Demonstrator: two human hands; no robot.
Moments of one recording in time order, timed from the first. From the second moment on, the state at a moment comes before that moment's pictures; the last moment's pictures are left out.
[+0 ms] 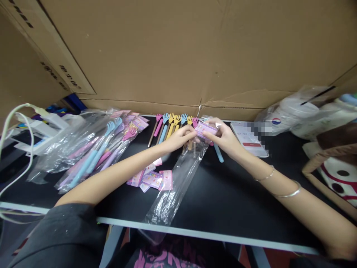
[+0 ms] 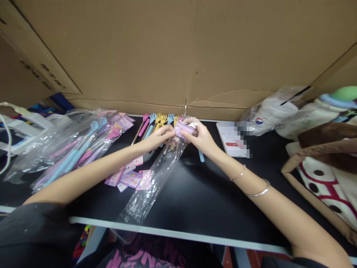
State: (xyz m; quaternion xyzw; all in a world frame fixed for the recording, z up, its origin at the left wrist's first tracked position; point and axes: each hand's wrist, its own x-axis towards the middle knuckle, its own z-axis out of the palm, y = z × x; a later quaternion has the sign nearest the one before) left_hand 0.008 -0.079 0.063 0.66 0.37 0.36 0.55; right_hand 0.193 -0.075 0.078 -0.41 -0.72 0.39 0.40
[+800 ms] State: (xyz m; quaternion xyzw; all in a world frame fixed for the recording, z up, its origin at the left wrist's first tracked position) left_hand -0.141 -0.080 0.097 0.63 0.47 0.51 0.35; right_hand 0.191 -0.102 0.081 -0.27 -0.89 0.33 0.17
